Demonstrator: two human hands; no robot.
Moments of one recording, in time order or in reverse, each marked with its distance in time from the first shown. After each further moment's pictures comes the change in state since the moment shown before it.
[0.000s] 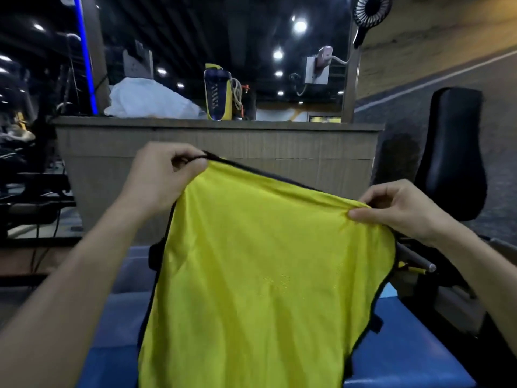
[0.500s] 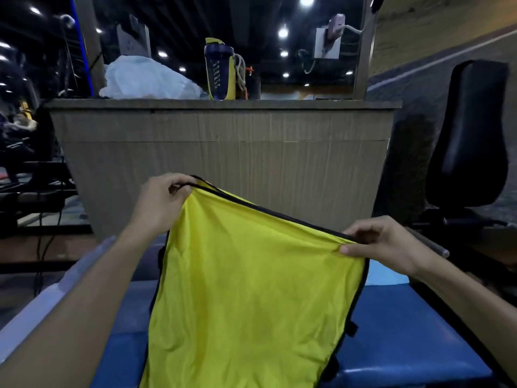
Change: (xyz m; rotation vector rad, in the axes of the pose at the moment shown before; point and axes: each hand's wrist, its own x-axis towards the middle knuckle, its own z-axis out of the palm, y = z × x) left_hand -0.026 -0.089 0.041 0.095 -0.042 -0.206; right_hand -0.018 0.078 0.061 0.186 -0.146 0.074
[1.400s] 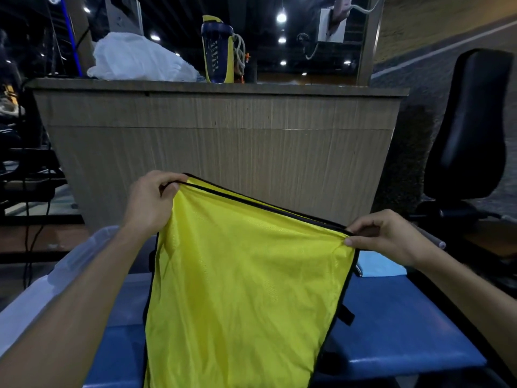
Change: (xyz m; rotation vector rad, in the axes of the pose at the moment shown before) left_hand -0.006 -0.032 0.010 0.022 0.054 0.004; right_hand 0.010 0.020 -0.005 -0.176 0.025 0.100
